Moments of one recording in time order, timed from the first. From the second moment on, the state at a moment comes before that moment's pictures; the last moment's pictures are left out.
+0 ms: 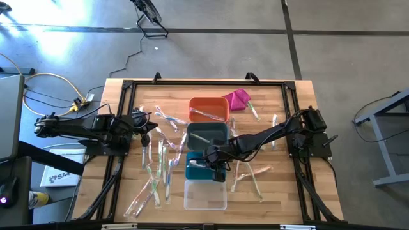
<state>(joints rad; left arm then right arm) -0.02 0.37 0.37 -0.56 -0.38 -0.32 0.24 1.86 1.26 -0.28 -0.04 0.28</state>
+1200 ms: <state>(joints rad) -0.02 0.37 0.37 -0.56 -0.38 -0.32 0.23 1.83 1.26 -0.34 -0.01 0.26</state>
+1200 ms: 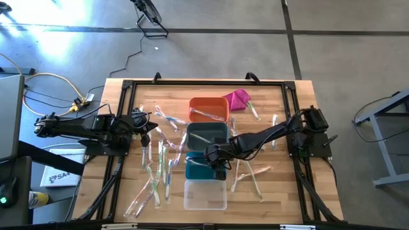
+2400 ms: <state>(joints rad) -0.02 0.37 0.37 -0.56 -0.38 -0.32 0.06 1.66 1.26 -0.52 0.00 0.27</state>
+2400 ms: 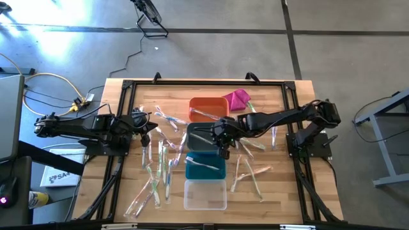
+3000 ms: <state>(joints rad) -0.02 0.37 0.37 -0.56 -0.38 -0.32 0.11 1.66 1.26 -0.56 0.05 0.47</state>
